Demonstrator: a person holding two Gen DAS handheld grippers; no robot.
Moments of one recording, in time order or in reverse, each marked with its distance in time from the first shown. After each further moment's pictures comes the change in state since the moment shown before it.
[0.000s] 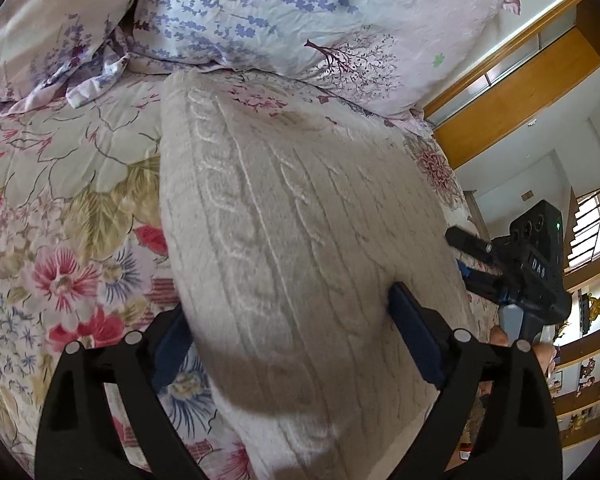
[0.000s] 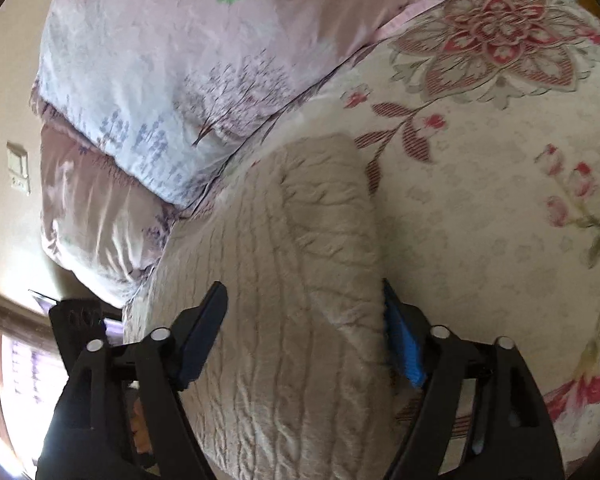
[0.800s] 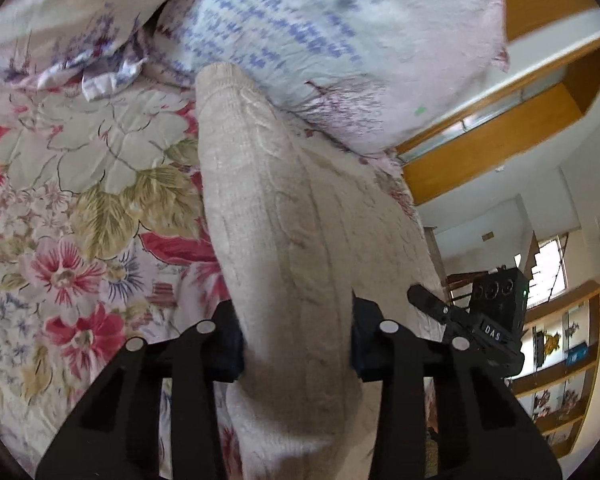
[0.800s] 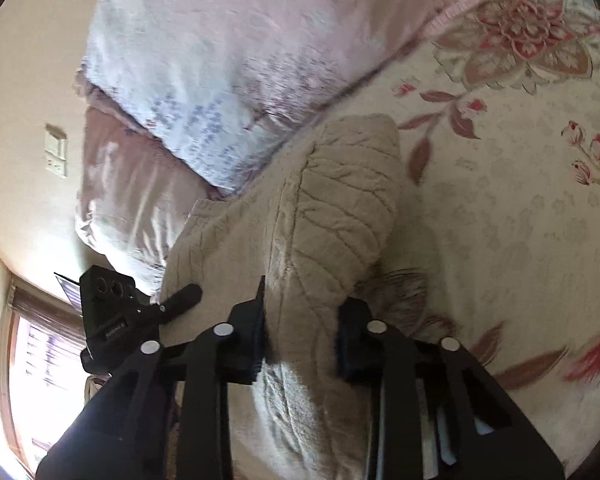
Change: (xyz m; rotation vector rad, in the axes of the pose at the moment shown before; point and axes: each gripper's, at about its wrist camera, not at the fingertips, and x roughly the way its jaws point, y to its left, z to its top) left arm -0.034 0.021 -0.010 -0.094 -0.094 -0.180; right arm -0.019 0.027 -0.031 -0.053 -0.063 0.129
